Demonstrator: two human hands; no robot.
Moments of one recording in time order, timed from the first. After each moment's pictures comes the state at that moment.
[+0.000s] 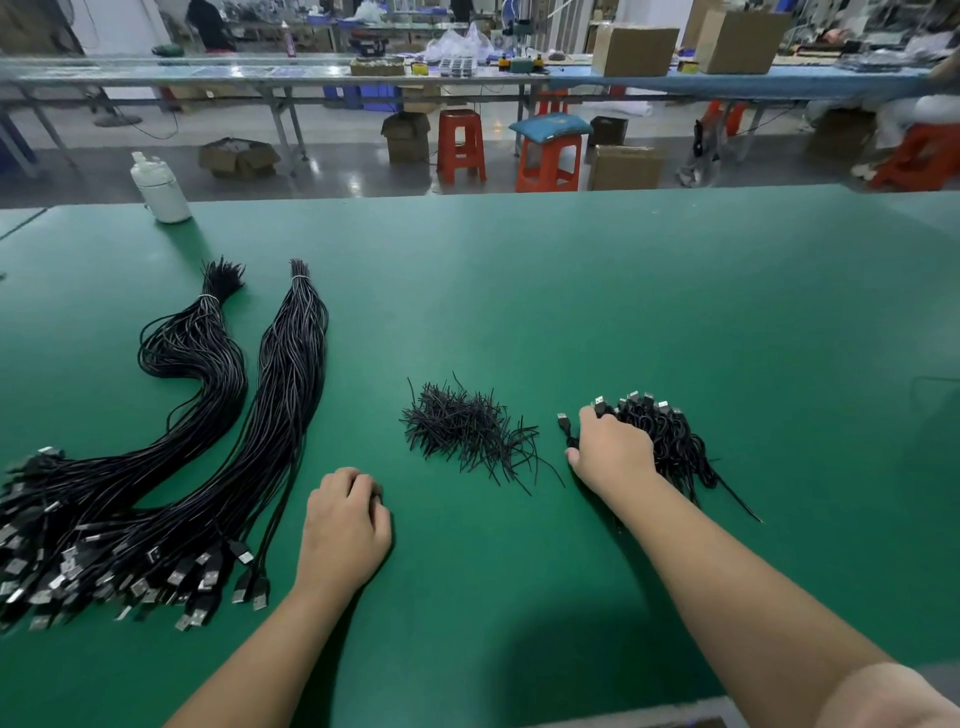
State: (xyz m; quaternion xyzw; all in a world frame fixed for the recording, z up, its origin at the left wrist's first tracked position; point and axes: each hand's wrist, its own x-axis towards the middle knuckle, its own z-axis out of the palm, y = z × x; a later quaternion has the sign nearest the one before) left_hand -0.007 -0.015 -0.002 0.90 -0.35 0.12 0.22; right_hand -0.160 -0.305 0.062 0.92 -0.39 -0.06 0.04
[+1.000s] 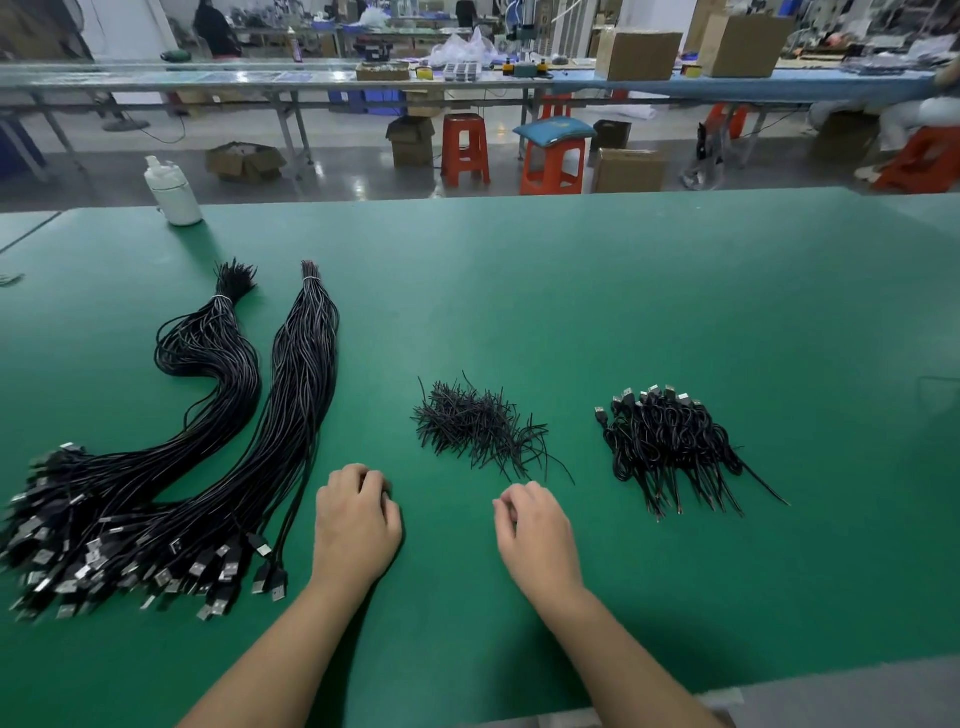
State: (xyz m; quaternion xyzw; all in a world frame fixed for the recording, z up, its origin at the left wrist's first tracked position) left_hand -0.011 -0.013 0.002 0.92 -0.32 0.13 0.19; right_hand -0.168 -0.174 -0.003 0.90 -0.31 0.17 -0.25
